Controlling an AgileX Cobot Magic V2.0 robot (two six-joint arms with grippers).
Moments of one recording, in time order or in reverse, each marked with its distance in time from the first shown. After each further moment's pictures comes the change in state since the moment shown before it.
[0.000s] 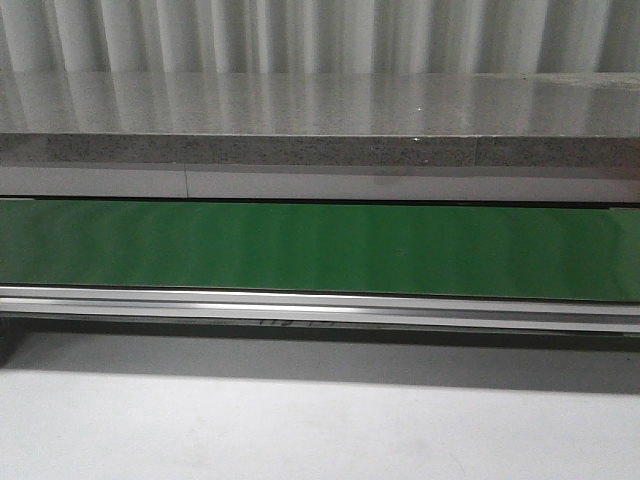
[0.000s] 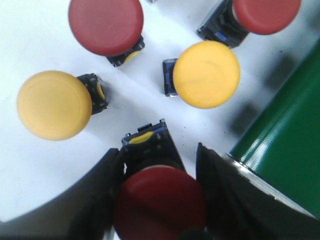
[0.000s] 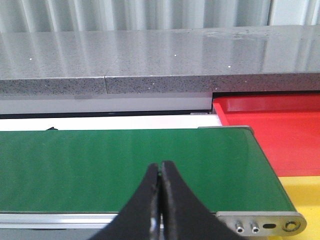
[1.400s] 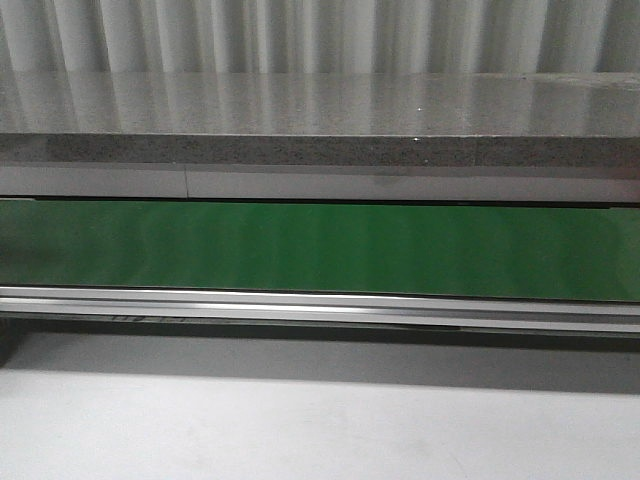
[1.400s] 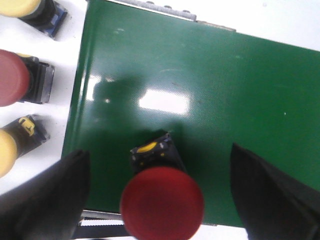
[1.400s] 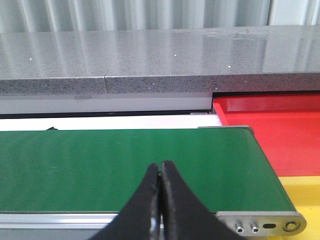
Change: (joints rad) left arm -0.329 0.113 -0.273 -0.051 0.116 0.097; right arm 0.000 0.000 0.000 0.000 0.000 0.000
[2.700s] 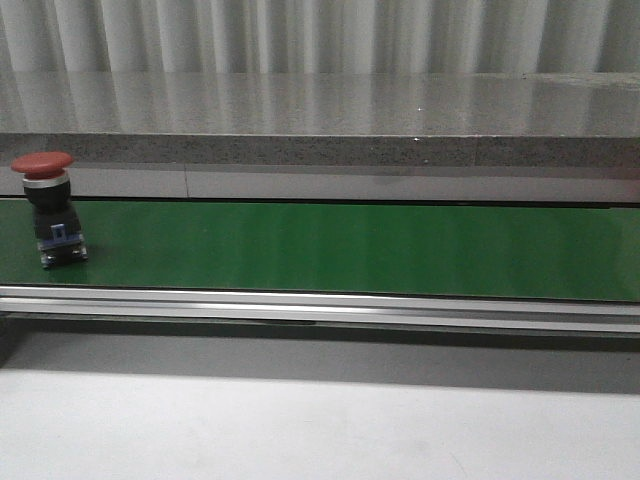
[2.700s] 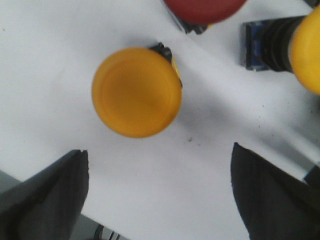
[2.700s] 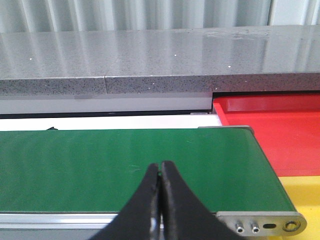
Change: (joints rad) left arm 0.441 0.036 0.222 0.122 -0.019 0.000; right arm 0.000 0.000 0.000 0.000 0.000 0.000
